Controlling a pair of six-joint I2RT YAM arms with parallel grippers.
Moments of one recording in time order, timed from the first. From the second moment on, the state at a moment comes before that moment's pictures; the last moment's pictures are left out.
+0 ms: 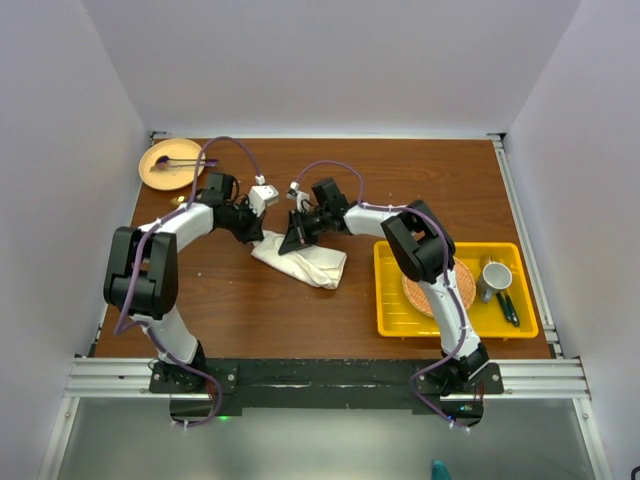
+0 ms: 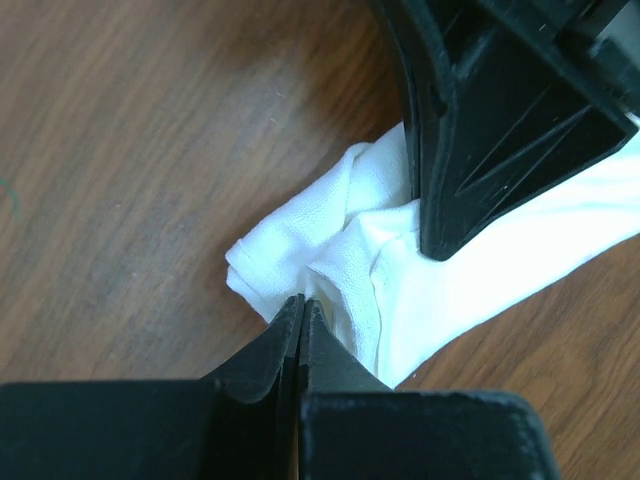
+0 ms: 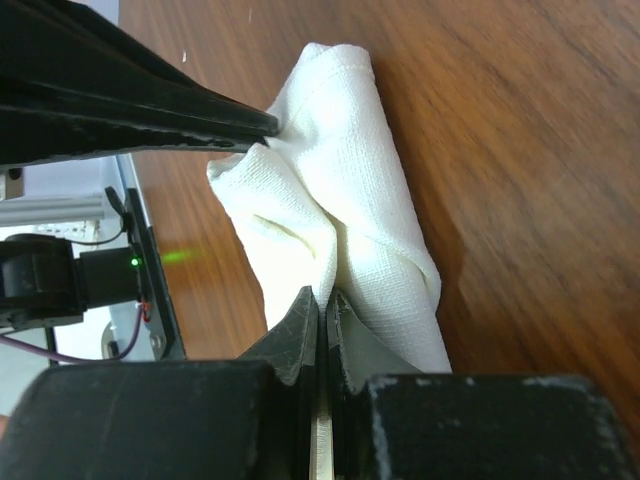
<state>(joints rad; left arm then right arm) -0.15 1.75 1.06 -0.38 0.56 0.58 0.63 2.34 1.55 0.01 -0.84 0.50</state>
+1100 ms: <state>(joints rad) -0.15 1.62 0.98 -0.44 0.66 0.75 0.63 2.39 1.67 -0.16 -0.86 0.50</state>
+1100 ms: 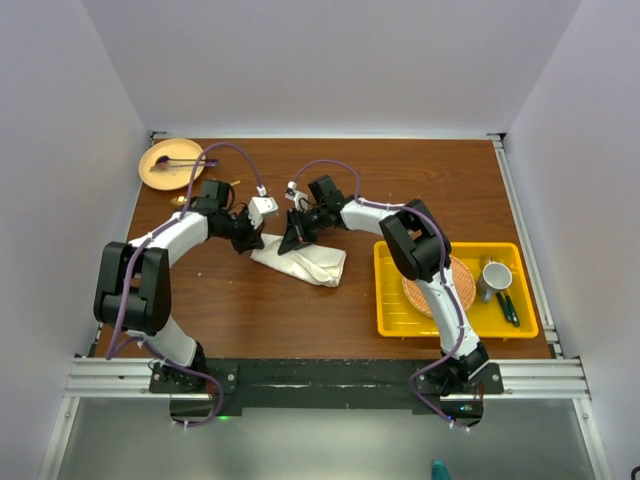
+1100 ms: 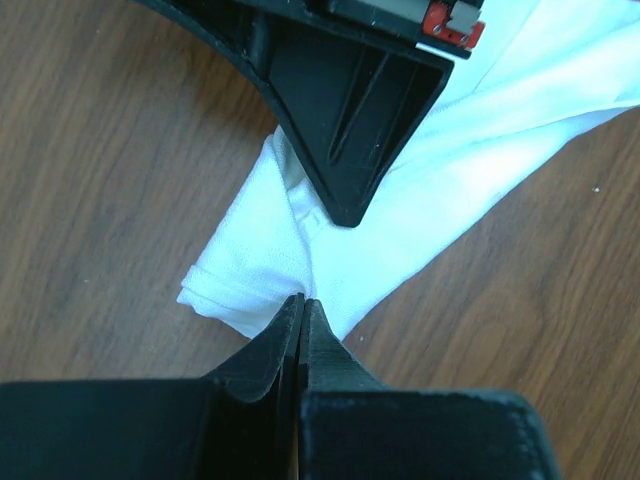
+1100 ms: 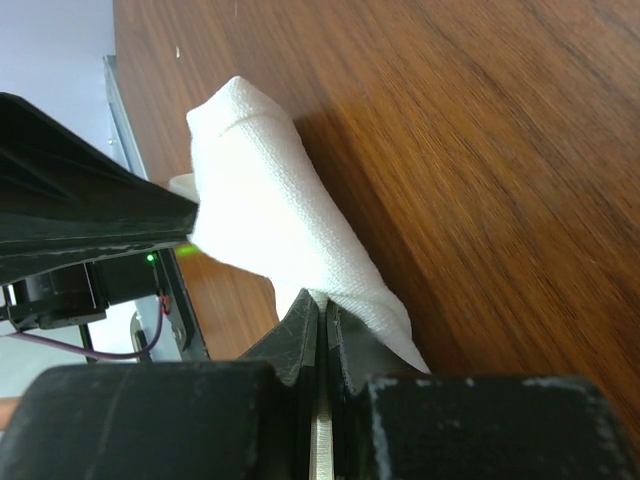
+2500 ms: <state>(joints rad) -0.14 1.69 1.06 -0.47 0.68 0.75 0.61 2.48 1.81 -0.15 -0.88 0.53</state>
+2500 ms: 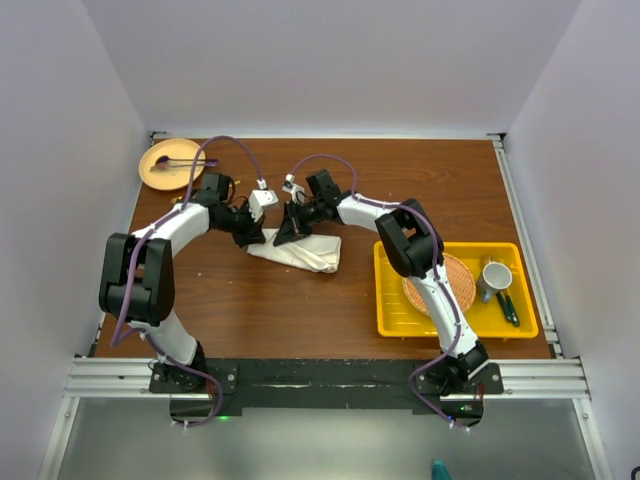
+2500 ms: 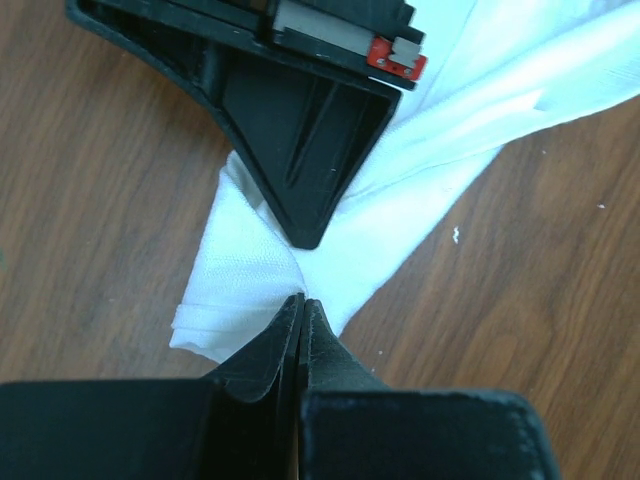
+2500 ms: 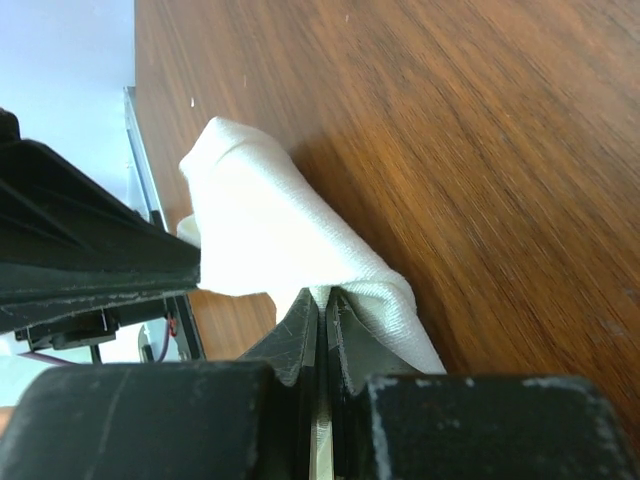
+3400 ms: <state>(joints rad) -0.14 1.34 0.80 -0.13 0.52 0.69 0.61 2.49 1.81 -0.12 -0.90 0.59</state>
